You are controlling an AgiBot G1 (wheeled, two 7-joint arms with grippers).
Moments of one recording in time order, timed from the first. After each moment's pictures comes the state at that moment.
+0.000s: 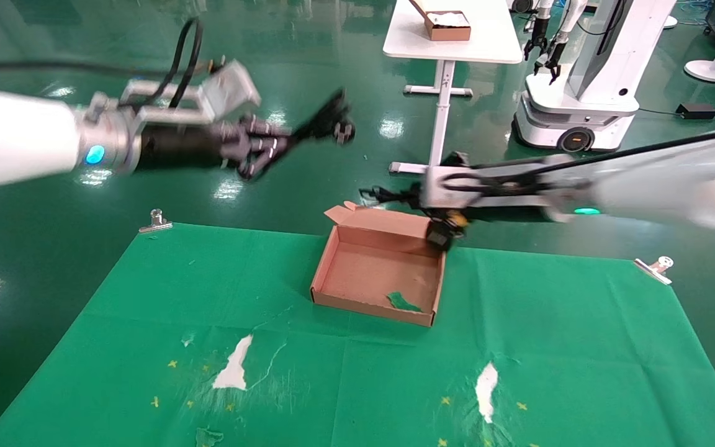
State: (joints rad) left arm -2.02 1.24 0.58 0.03 1.51 1.08 0.43; right arm 1.84 -1.26 -0.62 0.09 -1.48 -1.02 -0.80
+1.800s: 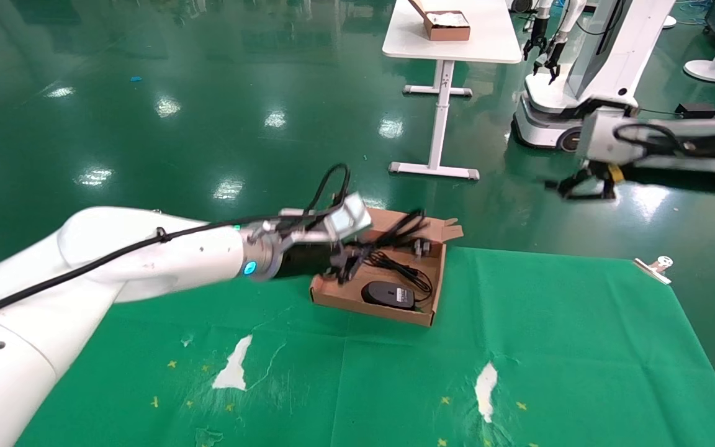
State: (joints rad) left arm -1.70 1.37 0.93 -0.46 1.52 0.76 -0.09; right arm 1.94 -1.01 -0.64 0.06 -1.36 -1.09 -0.88
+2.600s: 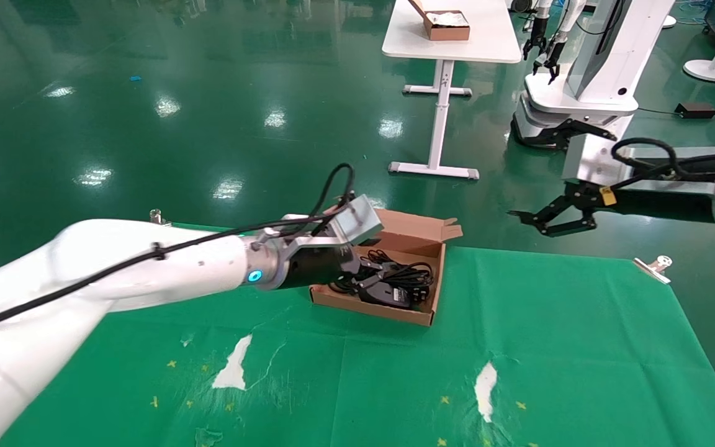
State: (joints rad) left arm -1.64 1.28 1.02 -0.67 1.41 0.74 -0.27; right arm 1.88 -0.95 -0.61 0.16 -1.31 -1.26 -0.78
